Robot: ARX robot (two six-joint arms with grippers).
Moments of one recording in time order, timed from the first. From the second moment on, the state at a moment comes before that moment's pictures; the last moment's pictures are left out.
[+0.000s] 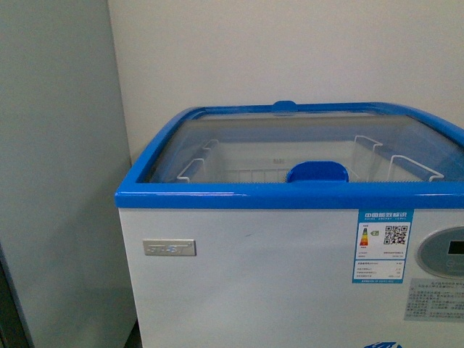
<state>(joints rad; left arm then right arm) 0.00 0.00 0.01 0.00 0.00 0.00 0.04 0.36 0.42 0.31 0.34 -0.13</state>
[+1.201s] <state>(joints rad) -0.43 1.75 1.46 0.08 0.62 0.56 0.04 0.36 0.42 0.31 0.34 -0.13</state>
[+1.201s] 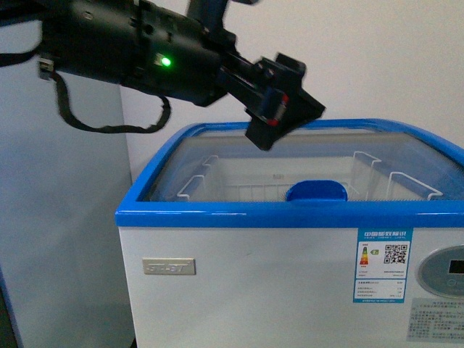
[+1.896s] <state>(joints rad) -0.50 2.12 1.80 -0.09 0.45 0.92 0.04 0.36 0.42 0.31 0.34 -0.13</state>
